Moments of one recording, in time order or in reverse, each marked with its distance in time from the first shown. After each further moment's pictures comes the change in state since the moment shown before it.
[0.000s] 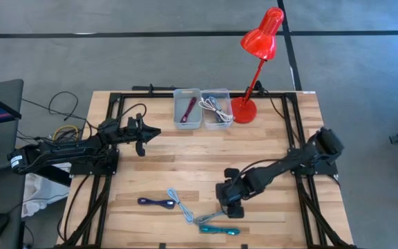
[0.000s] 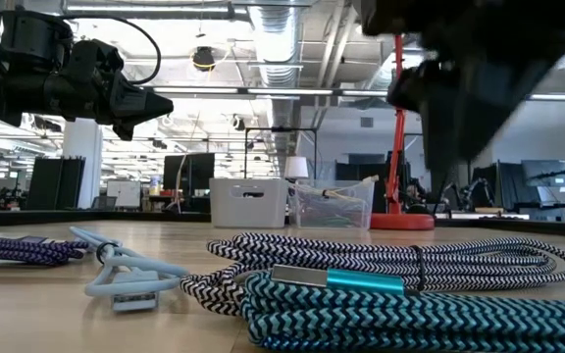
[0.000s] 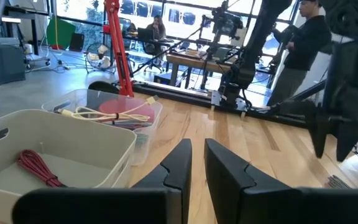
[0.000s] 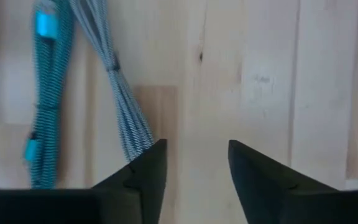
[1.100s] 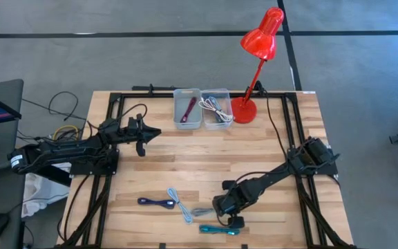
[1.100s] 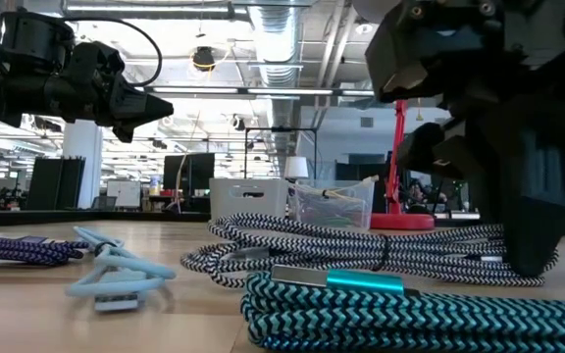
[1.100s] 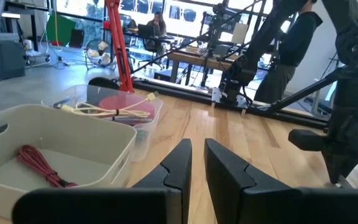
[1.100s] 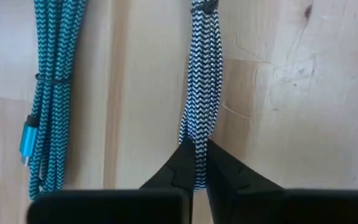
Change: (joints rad) left arm 0.000 0.011 -0.001 -0.002 0.000 -0.002; right arm 0.047 0.166 0.002 0.098 -0.123 -0.008
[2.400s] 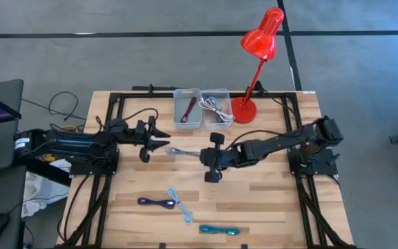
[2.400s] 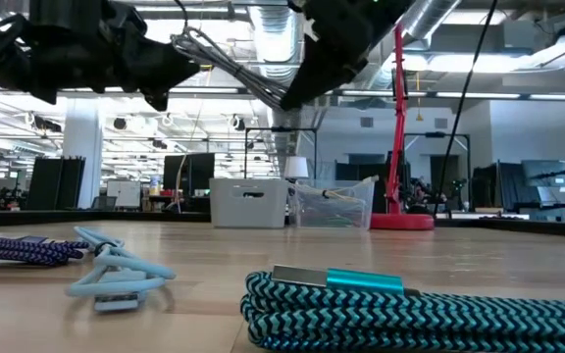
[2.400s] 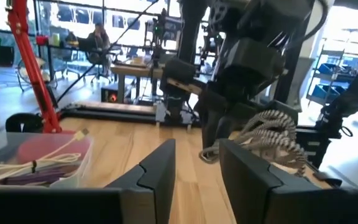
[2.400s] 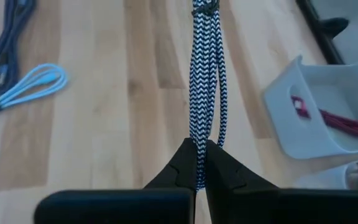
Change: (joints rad) left arm -0.211 0.213 0.175 0.109 0.029 0.034; right arm -0.293 -0.233 0.000 0.236 0.529 -0.332
